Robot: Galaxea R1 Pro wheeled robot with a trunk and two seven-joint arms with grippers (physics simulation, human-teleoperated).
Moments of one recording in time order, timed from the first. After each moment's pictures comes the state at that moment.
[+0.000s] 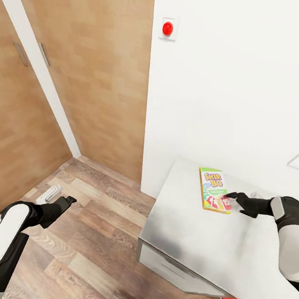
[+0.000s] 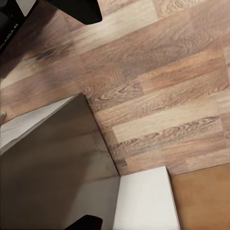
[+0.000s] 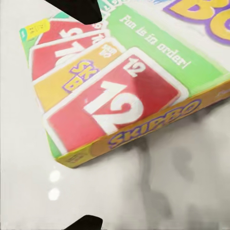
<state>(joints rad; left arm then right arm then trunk) -0.42 0.13 0.13 -1.59 1.34 0.70 0.98 -1.10 -0.34 -0.62 -0.46 0.05 0.94 0.36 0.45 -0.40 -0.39</state>
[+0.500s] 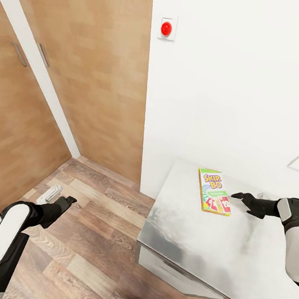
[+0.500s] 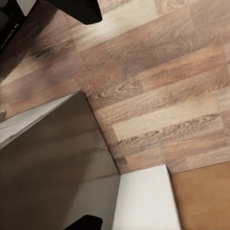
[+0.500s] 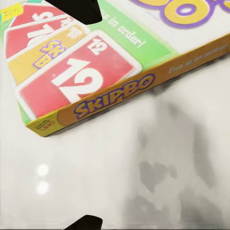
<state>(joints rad) -0.42 0.12 0.13 -1.59 1.34 0.70 0.98 -1.10 -0.37 -0.62 -0.45 0.05 0.90 0.36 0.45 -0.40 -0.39</state>
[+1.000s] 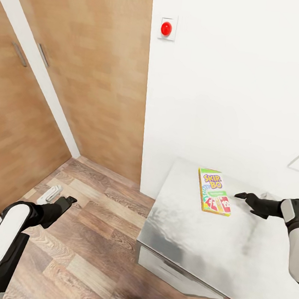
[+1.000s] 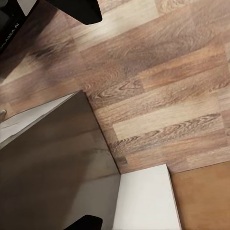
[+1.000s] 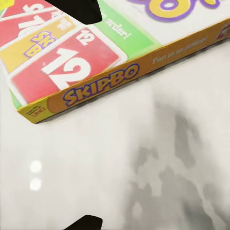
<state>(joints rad) -0.42 0.12 0.13 -1.59 1.34 0.70 0.98 -1.10 -0.39 -0.62 -0.45 0.05 0.87 0.37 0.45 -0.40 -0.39</state>
